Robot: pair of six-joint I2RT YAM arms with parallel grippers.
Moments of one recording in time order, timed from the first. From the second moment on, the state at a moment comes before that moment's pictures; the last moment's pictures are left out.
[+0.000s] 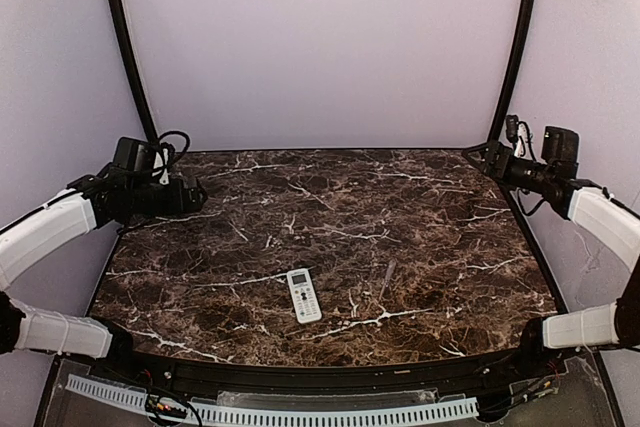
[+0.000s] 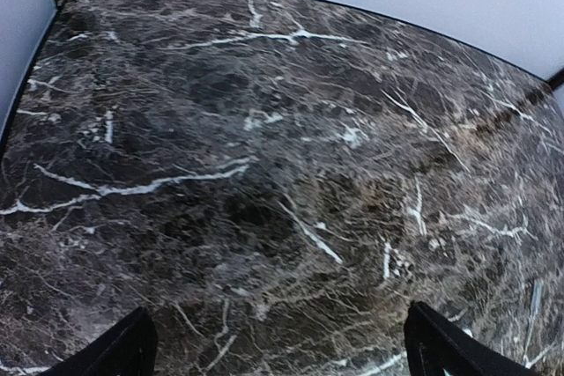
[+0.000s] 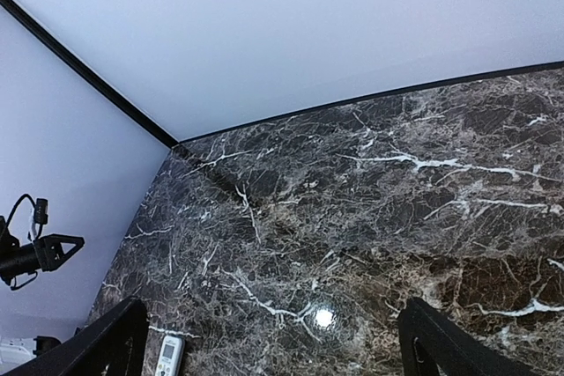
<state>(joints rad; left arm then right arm) -0.30 1.13 0.87 -0.46 -0.07 -0.38 -0.06 1.15 0.81 -0.02 -0.72 0.42</state>
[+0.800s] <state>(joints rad) -0.81 1.43 1.06 -0.76 -0.12 -0.58 0.15 1.06 0.83 -0.28 -0.58 0.37</state>
